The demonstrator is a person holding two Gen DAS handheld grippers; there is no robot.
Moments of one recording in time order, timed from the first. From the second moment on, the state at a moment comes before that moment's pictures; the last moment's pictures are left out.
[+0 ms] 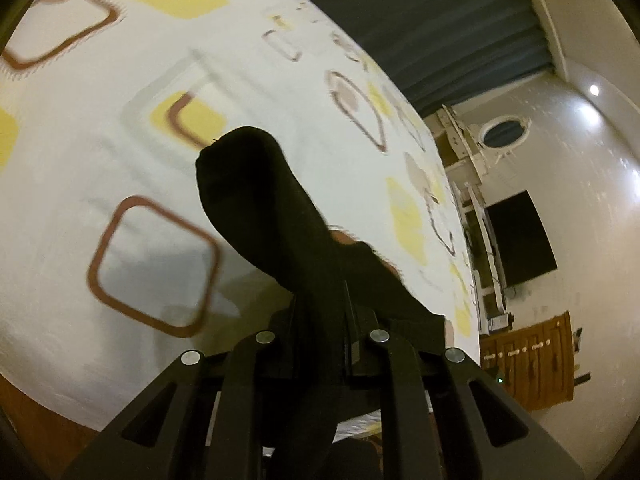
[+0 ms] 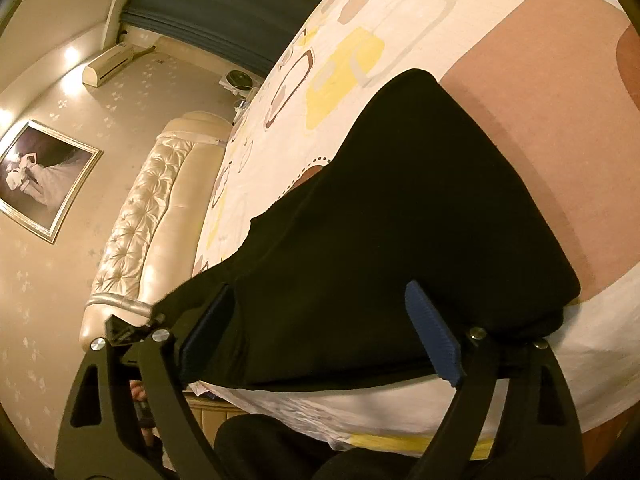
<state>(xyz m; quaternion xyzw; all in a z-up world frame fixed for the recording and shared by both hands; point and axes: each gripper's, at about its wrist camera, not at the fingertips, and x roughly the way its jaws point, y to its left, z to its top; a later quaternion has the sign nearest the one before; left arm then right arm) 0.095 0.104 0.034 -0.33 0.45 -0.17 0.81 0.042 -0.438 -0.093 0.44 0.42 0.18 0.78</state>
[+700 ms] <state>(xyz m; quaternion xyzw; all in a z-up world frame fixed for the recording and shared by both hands) 0.098 -0.133 0.093 -0.13 0.47 -0.25 0.84 0.035 -0.463 -0.061 0.47 0.39 0.13 0.78</state>
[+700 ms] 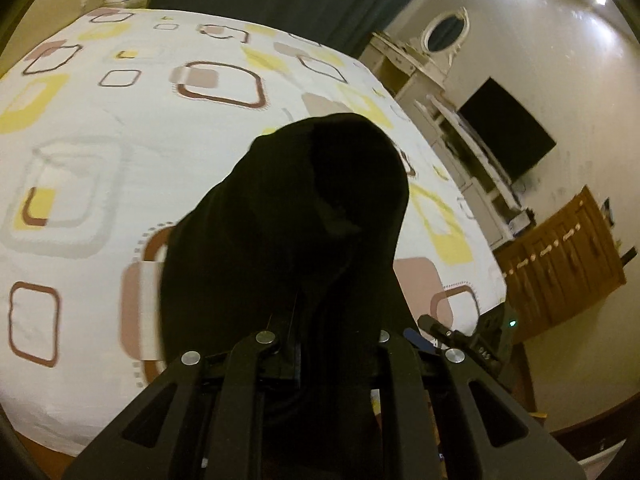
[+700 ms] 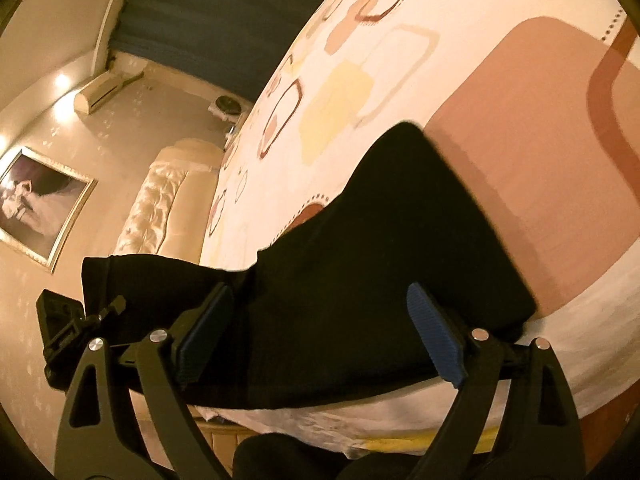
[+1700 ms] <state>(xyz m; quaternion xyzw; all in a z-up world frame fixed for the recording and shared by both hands) 0.088 -0.306 -0.030 0.05 0.50 -0.14 0.85 0.021 -0.522 -0.071 0.52 0.35 0.07 0.78</state>
